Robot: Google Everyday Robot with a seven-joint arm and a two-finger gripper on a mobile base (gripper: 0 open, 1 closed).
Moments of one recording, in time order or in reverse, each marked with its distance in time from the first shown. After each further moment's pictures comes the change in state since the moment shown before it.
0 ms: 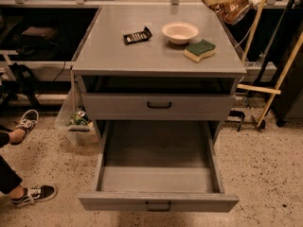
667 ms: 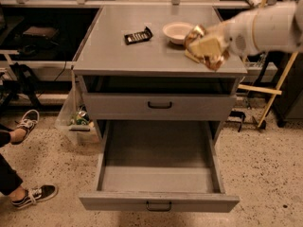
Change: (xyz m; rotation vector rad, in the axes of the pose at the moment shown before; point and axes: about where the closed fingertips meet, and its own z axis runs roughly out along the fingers) arm 0.079 0.074 0.030 -0.196 -0.072 -0.001
